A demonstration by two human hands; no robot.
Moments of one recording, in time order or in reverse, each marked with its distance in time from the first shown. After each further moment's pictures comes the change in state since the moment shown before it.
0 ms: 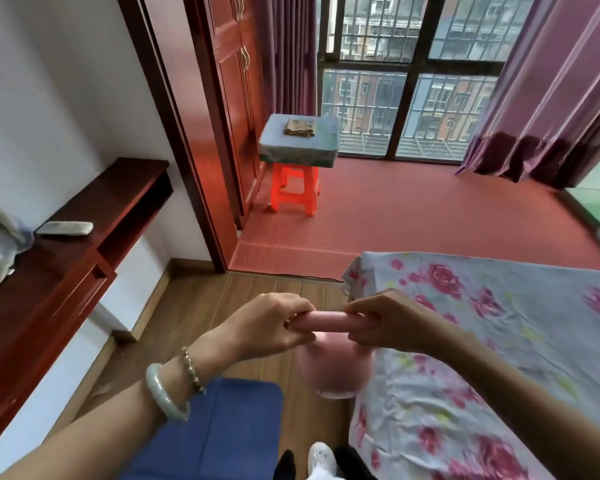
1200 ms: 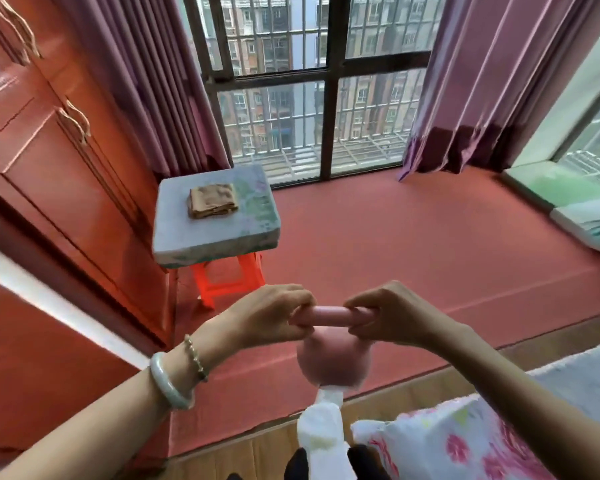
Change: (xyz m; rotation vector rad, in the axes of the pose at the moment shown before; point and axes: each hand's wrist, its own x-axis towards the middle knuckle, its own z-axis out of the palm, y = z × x) left_hand 0.684 -0.395 -0.165 0.091 -0.257 0.364; right_hand 0.546 0.396 -0.216 0.047 0.256 0.338
